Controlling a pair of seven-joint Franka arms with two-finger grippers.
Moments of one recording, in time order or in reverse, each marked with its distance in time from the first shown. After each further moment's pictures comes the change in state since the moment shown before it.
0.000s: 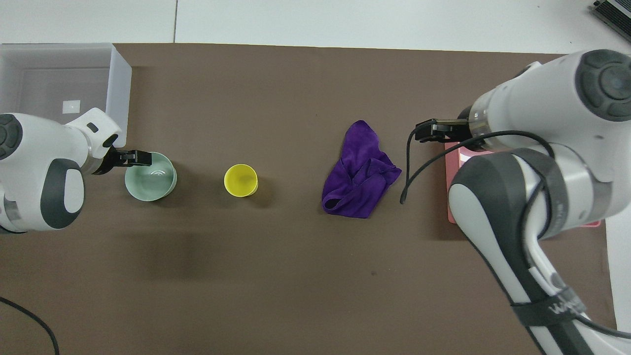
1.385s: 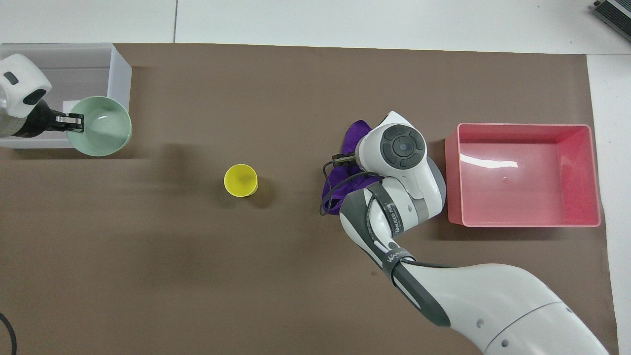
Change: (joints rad) left arm 0.080 -0.022 0.002 0.336 0.000 -0.278 0.145; right arm 0.166 0.304 0.000 -0.138 -0.051 0.458 0.033
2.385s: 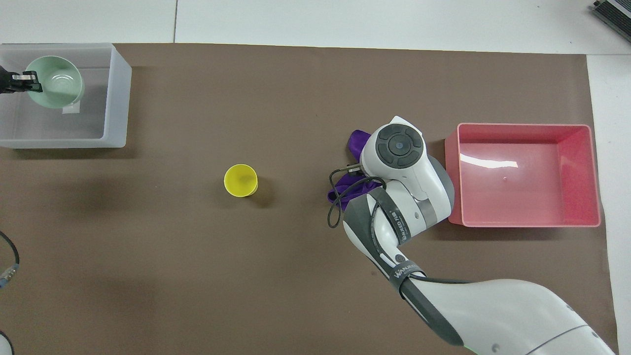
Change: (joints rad) left arm 0.208 0.512 -0.031 0.491 -0.004 0.112 0.002; right arm 0.007 -0.088 -0.014 0.009 -0.070 -0.215 0.028
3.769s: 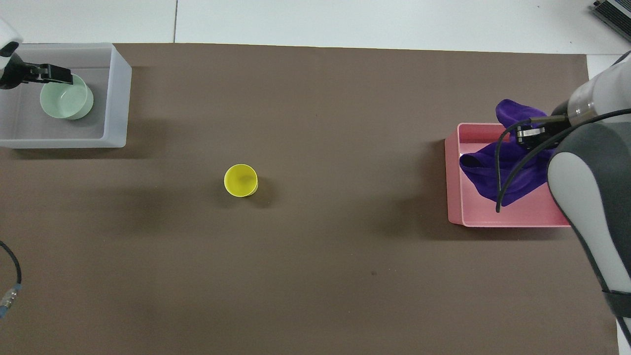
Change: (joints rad) left arm -0.130 -0.230 -0.025 -0.180 0.077 -0.038 0.014; right arm -0.358 -0.265 -0.009 0.245 0.010 -0.548 -0.293
